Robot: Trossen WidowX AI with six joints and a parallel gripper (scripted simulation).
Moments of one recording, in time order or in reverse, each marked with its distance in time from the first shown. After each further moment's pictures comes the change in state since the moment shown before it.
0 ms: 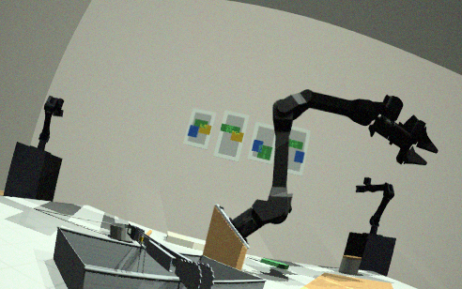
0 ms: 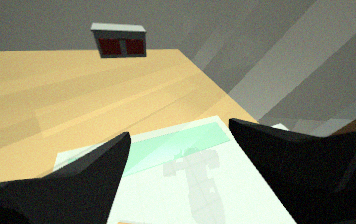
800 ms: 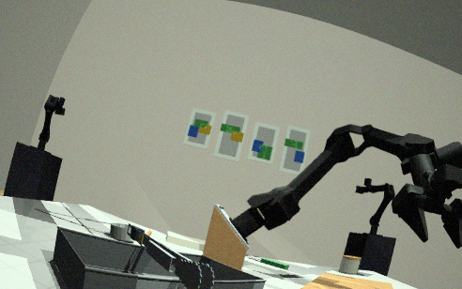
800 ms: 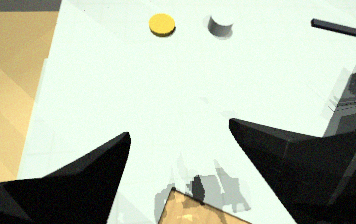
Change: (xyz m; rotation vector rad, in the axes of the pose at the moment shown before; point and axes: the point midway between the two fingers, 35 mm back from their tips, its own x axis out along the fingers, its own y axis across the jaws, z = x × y) arm 0.061 -0.255 -0.269 0.858 0.585 -0.917
